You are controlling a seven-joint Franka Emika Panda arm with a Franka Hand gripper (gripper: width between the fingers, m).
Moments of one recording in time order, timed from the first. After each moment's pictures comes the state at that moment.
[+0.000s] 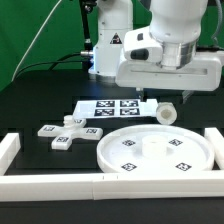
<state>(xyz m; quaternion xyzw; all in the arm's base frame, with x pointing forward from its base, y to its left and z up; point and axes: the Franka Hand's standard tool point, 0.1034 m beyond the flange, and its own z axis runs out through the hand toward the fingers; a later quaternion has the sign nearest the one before) 0.424 0.075 0.046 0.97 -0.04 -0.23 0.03</state>
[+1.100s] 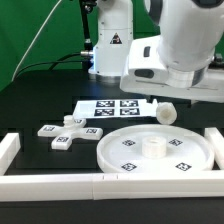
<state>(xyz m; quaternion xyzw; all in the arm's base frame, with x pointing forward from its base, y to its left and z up) 0.453 0.086 0.050 0.93 -0.08 -0.35 0.03</state>
